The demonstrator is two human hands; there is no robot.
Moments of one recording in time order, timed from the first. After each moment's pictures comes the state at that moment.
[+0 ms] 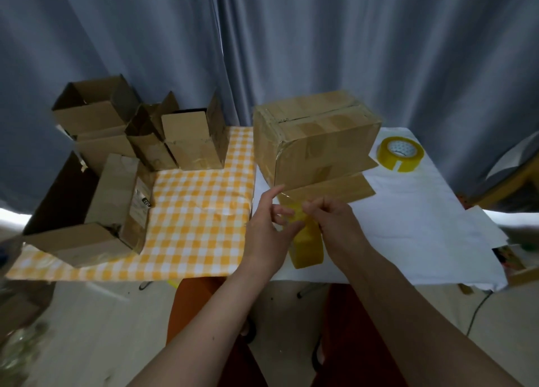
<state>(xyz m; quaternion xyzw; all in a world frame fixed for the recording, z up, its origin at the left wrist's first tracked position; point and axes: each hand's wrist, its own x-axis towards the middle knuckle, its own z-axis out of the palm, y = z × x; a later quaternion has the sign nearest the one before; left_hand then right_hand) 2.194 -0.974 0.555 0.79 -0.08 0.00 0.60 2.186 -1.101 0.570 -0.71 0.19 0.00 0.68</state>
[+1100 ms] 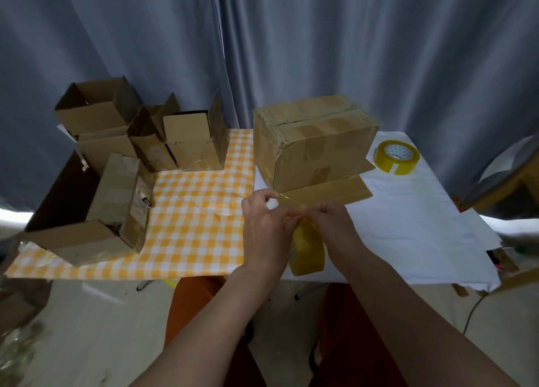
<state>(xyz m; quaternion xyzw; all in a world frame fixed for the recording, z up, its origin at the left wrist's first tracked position) 2.190 -0.980 0.555 0.89 -0.16 0.24 0.35 2.184 -1.096 0.569 -0.77 0.18 0.01 0.61</state>
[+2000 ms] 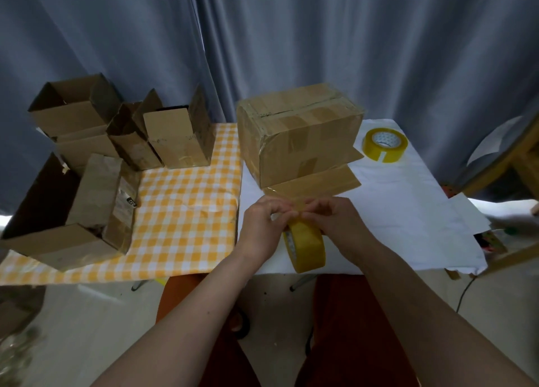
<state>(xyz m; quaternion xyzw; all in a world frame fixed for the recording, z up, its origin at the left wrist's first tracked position) 2.207 -0.992 0.542 0.82 -0.13 -0.03 0.56 2.177 -1.145 0.549 -0.78 0.07 -0.01 0.62</state>
